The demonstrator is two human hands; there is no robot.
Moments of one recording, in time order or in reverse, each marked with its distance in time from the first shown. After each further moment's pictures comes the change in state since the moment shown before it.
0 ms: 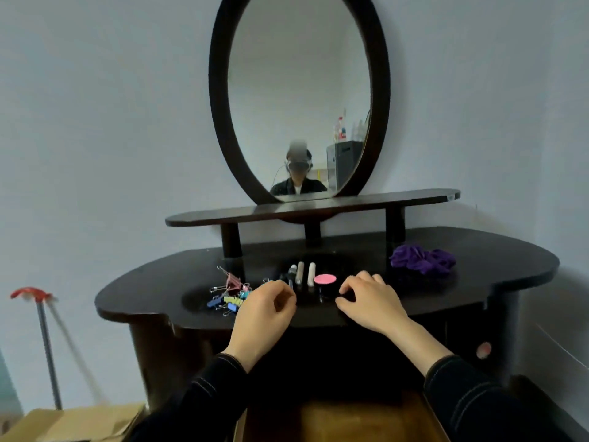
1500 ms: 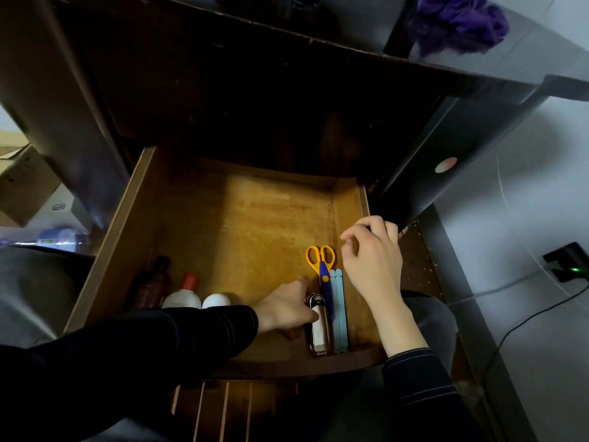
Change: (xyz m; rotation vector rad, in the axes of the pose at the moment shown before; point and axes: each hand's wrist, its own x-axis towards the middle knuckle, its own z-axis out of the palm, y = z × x) left_hand -0.264 0.014 0.271 -0.361 -1.092 -0.698; right_hand -0.203 0.144 0.174 -0.101 0.085 0.098
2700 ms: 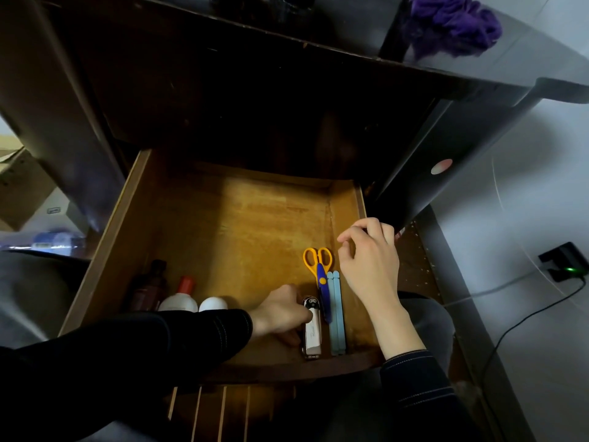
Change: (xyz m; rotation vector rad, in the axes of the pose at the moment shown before) left_hand -0.003 -0.003 0.004 -0.311 -0.036 -0.169; right_hand 0.000 -0.005 -0.004 -0.007 -0.016 0.011
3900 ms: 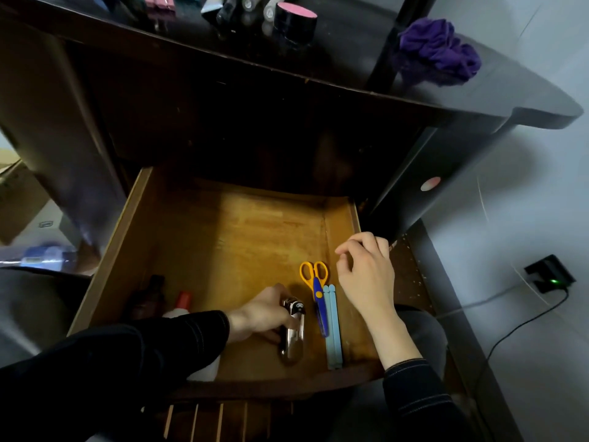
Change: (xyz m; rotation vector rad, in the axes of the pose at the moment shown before) left_hand -0.009 -0.001 -0.034 -0.111 -0.006 0.058; right_hand 0.003 0.005 0.000 0.023 0.018 -0.021
